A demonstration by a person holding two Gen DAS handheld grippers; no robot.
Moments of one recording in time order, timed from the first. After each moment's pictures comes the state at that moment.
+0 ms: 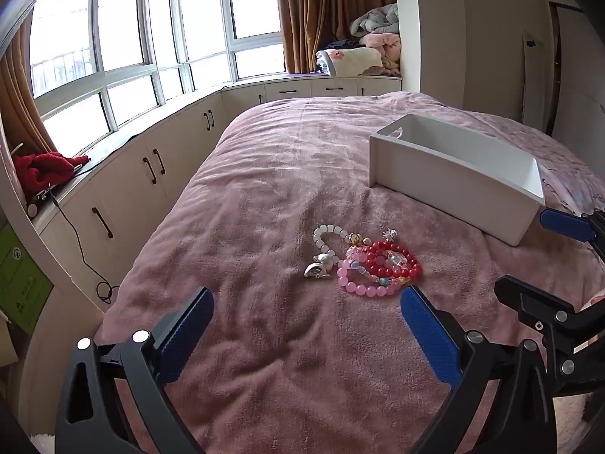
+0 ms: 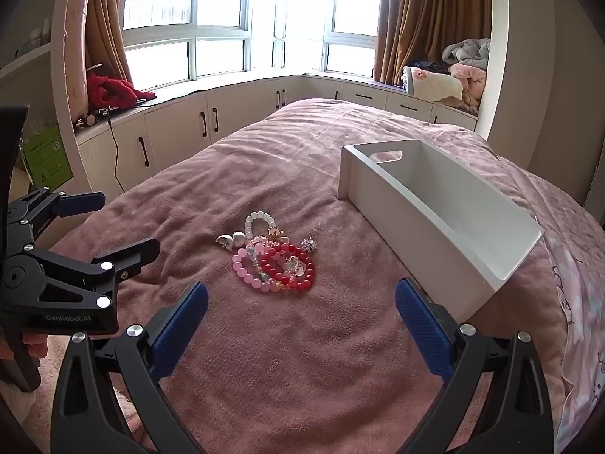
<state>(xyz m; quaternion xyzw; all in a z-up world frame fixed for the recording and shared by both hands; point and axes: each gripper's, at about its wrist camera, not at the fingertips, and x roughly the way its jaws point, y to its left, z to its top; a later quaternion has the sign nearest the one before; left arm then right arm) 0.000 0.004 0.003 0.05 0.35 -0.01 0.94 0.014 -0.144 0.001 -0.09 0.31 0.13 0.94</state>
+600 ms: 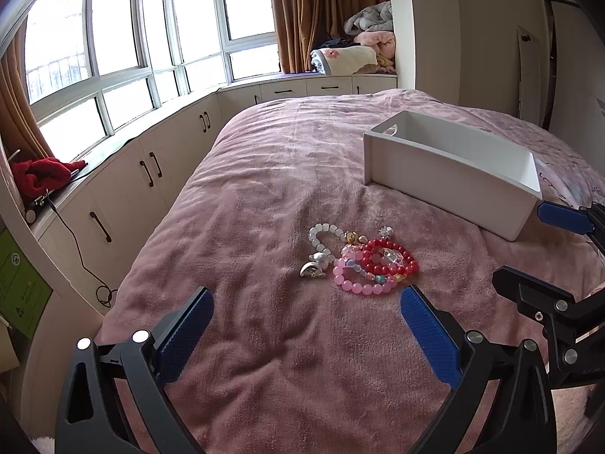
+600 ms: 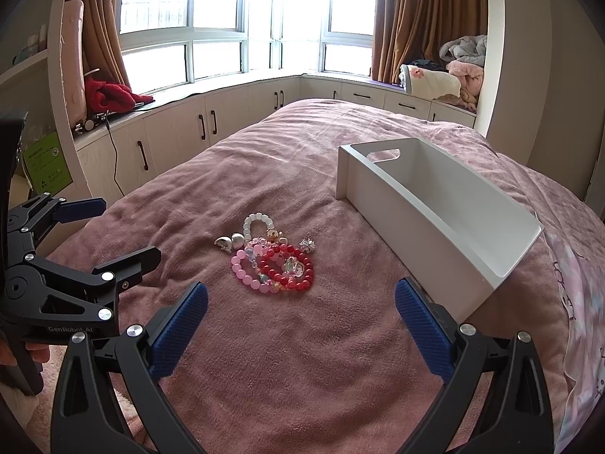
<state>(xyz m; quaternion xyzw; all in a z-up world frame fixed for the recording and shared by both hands) 0.000 -0.002 0.003 0.06 0.35 -0.01 0.94 0.014 -0.147 0.001 -0.09 0.31 0.13 0.94</state>
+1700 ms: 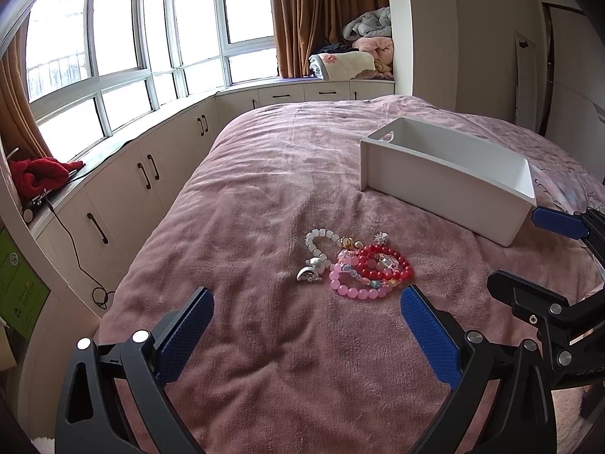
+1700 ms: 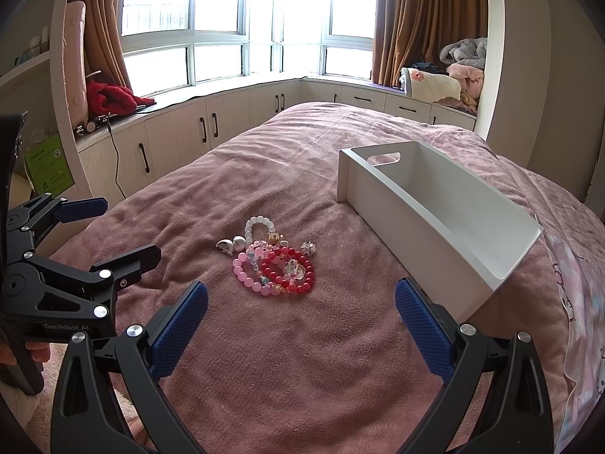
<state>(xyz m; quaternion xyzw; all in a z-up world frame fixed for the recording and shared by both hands) -0.004 -0.005 0.006 0.06 0.34 -0.03 0.94 0.012 -0.149 0.002 -0.08 0.31 0.13 0.94</state>
